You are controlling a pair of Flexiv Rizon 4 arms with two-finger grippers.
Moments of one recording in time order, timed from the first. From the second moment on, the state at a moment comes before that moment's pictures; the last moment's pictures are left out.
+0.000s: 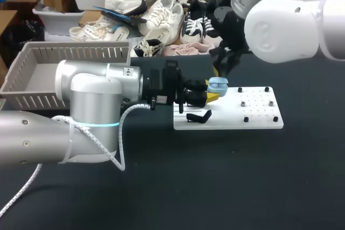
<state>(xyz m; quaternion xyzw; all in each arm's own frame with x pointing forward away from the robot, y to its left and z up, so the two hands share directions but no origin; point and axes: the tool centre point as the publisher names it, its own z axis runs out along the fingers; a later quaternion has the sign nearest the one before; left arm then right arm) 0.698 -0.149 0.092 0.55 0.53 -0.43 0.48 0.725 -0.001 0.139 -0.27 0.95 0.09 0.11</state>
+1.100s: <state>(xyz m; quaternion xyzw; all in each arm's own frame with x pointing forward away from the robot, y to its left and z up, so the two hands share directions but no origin) 0.778 -0.048 0.106 0.54 0.57 -0.31 0.53 0.697 -0.061 0.137 -0.13 0.98 0.10 0.10</state>
